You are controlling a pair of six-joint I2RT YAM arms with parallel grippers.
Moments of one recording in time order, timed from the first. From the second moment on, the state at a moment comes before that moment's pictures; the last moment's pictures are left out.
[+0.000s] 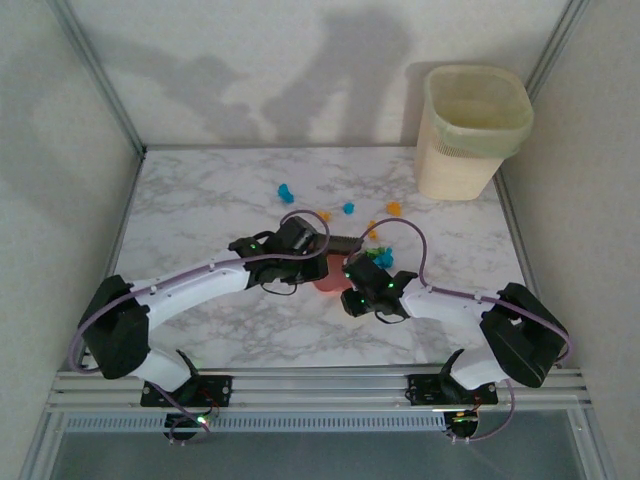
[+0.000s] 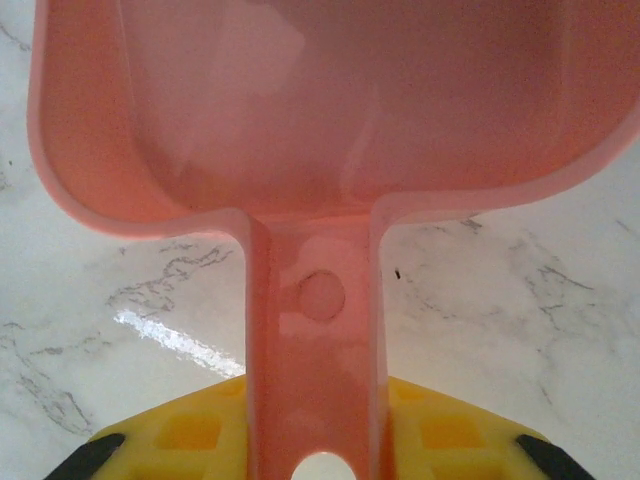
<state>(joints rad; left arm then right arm) -0.81 1.48 1.08 -0.53 0.06 -0.93 0.87 1.43 0.68 -0.36 0.05 0.43</state>
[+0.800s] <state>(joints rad) -0.82 1.25 0.92 -0.57 0.13 -0.97 0.87 1.43 0.68 -0.35 0.05 0.43</state>
